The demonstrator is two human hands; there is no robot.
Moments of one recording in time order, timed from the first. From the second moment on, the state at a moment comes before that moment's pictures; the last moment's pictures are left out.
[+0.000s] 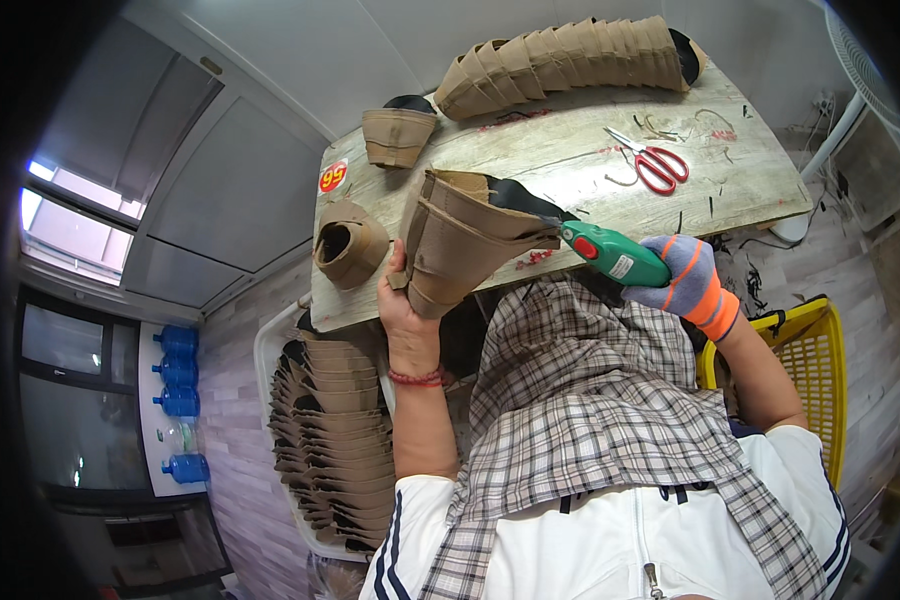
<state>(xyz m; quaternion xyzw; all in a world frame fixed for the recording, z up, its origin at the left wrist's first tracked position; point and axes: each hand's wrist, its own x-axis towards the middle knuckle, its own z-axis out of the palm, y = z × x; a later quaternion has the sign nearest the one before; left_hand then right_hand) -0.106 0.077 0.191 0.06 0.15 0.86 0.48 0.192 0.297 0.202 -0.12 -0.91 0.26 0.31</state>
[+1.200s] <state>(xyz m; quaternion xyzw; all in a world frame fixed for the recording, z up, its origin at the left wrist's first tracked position) -0.057 0.070 0.213 0.22 0.38 0.87 0.23 0.165 0.264 0.202 -0.24 -0.84 0.41 0.26</state>
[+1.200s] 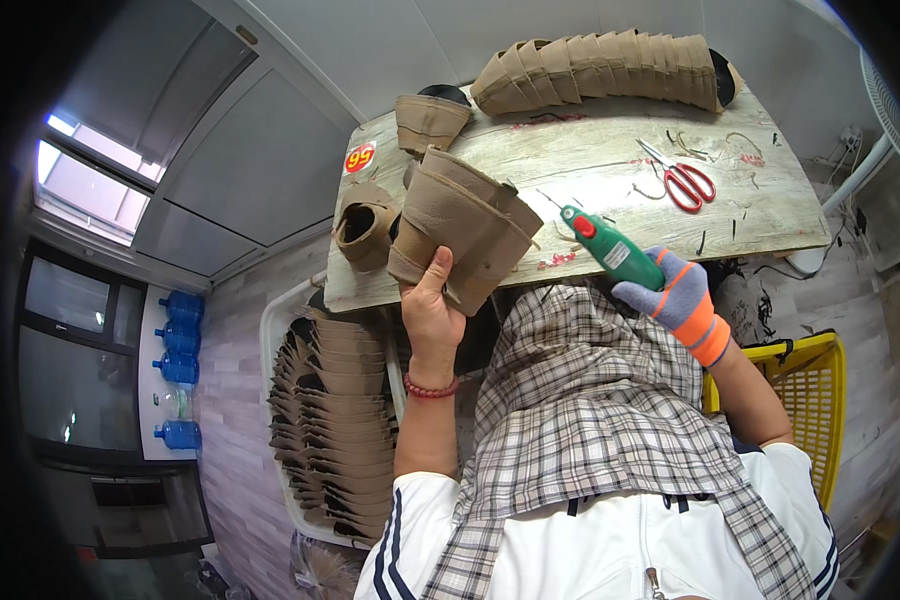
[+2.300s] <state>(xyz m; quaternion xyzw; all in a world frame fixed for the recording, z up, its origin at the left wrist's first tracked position) -0.087 -0.004 0.301 0.37 0.83 0.42 0.03 0.183 0.302 0.185 -0.33 -0.80 0.42 0.28</state>
